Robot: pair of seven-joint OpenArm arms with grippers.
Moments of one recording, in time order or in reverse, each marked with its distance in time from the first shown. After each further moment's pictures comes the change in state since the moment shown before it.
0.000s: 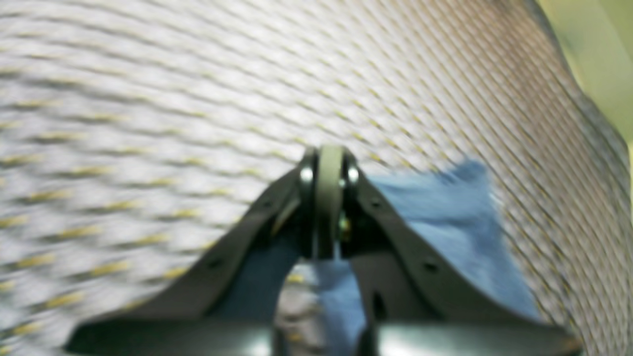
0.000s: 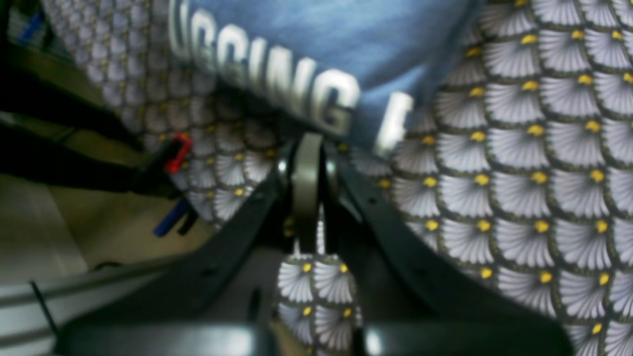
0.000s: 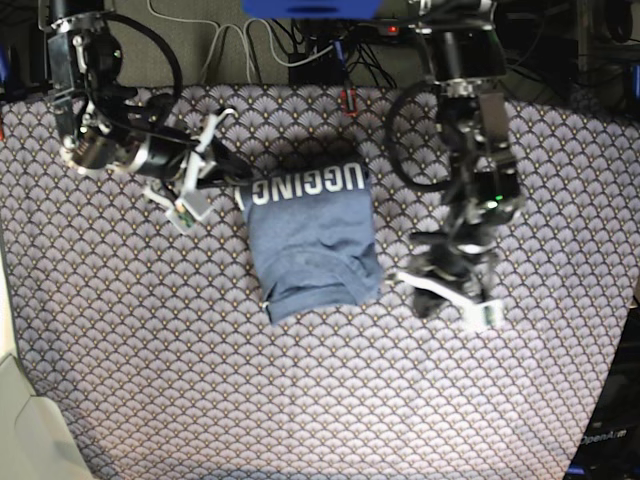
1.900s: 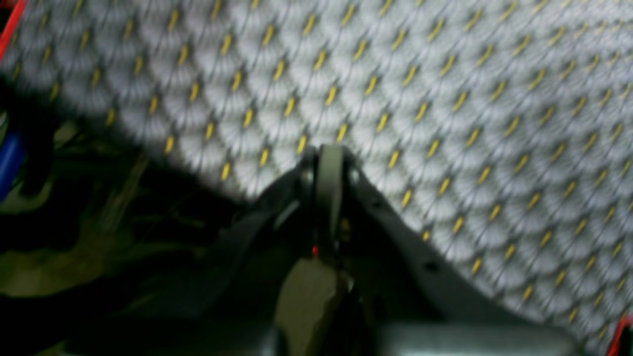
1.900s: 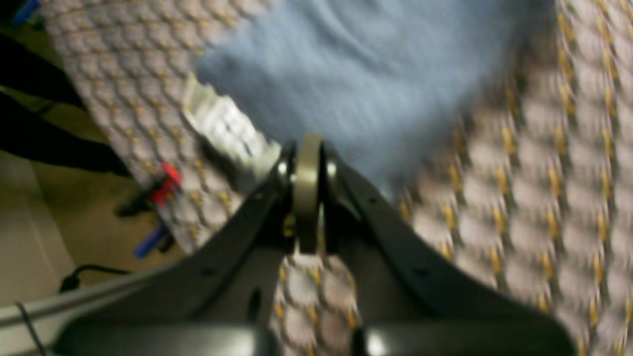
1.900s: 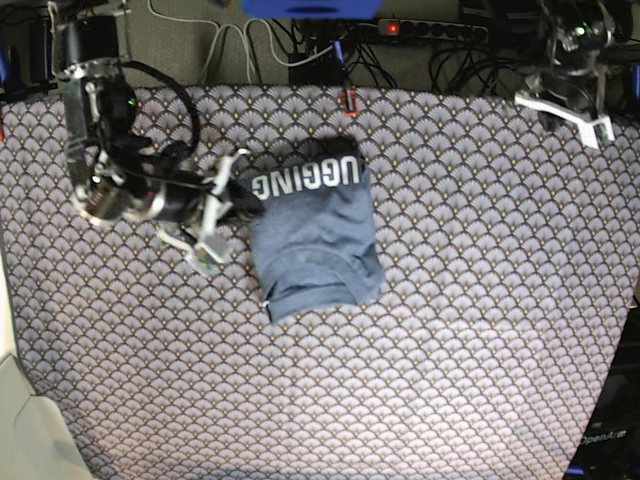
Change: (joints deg) left arm 35.9 -4.0 -22.0 20.3 -0.3 -1.1 8.0; right arm 9.6 -1.4 -1.9 -4.5 -0.3 0.0 -7.1
